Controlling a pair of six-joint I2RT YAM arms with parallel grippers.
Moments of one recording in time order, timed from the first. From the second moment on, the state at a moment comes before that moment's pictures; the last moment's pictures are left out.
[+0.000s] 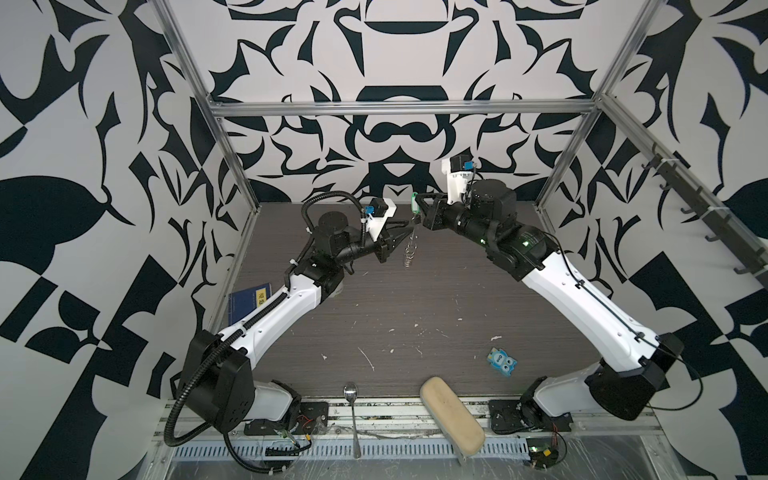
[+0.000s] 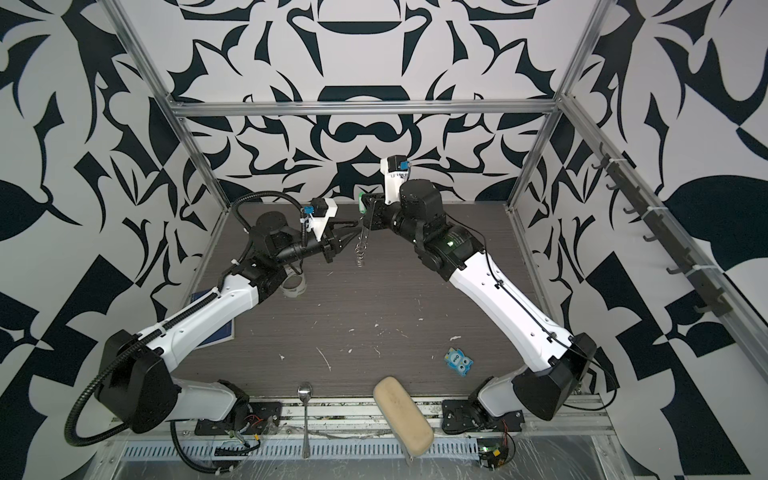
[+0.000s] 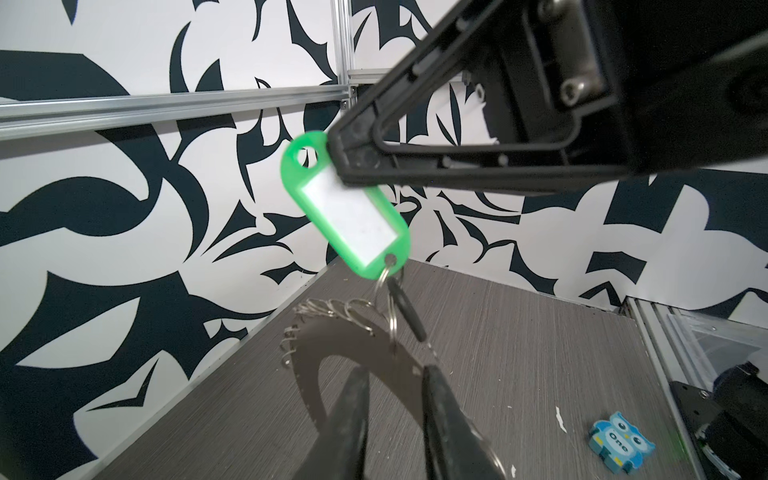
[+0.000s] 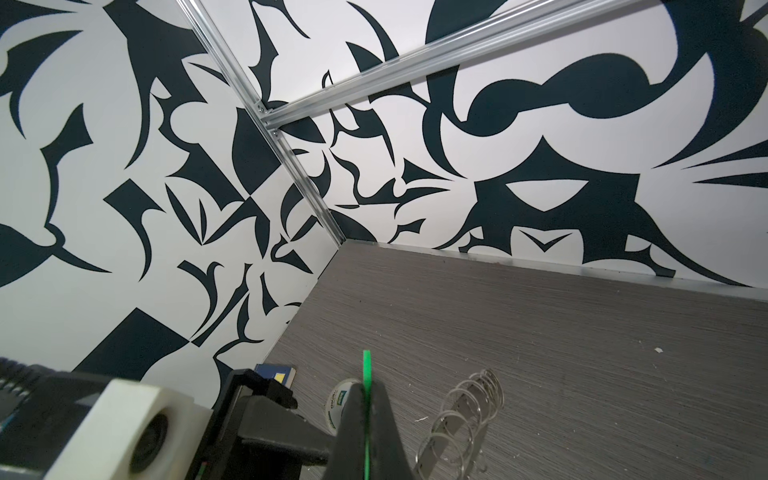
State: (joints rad) left arm -0.54 1.39 1.07 0.34 0.62 0.02; right arm 0.66 1.43 1.61 -0.37 -0.05 0.45
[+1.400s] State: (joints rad) left arm -0.51 1.40 1.40 -0.56 0.71 0.56; right arm 0.66 1.22 1.36 -0.50 -0.02 0.22
